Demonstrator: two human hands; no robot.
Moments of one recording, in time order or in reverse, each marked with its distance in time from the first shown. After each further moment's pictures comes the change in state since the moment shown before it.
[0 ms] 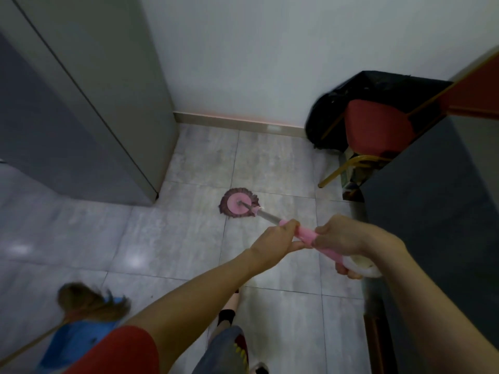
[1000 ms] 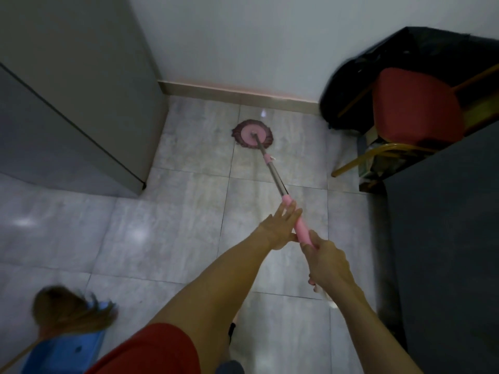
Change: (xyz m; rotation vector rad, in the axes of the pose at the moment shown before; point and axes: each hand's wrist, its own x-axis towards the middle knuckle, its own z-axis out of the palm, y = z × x) left_hand 0.155 -0.154 0.072 0.100 -0.525 -0.228; right_hand 0.245 -0.008 0.048 0.286 0.373 -0.018
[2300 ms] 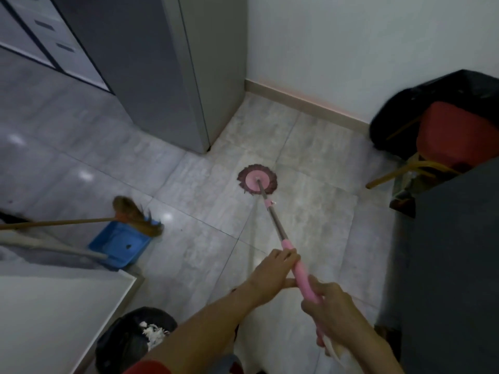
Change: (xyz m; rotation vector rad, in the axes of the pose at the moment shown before) left_hand -0.304 0.113 0.241 -0.162 0.567 -0.022; right_hand -0.280 0.173 0.042 -0.167 -0.403 -0.155
